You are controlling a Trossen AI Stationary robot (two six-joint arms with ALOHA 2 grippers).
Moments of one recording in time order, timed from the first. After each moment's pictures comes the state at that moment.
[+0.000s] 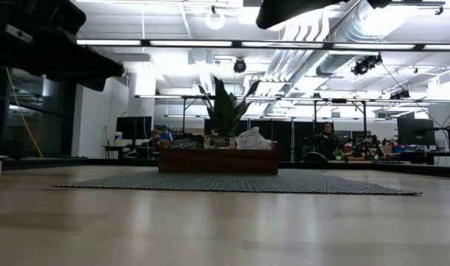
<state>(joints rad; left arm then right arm) -0.25 0.74 0.10 0.51 -0.16 0.00 0.68 2.09 1.70 -1.02 1.14 1.28</state>
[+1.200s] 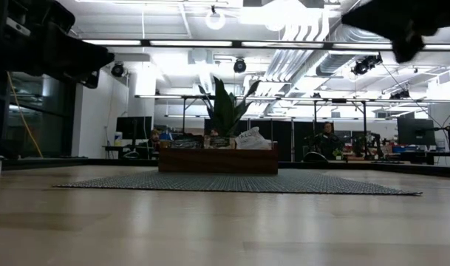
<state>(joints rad) -0.03 0.32 0.02 0.33 0.08 -0.03 0.74 1.25 0.33 0.93 1.16 0.18</state>
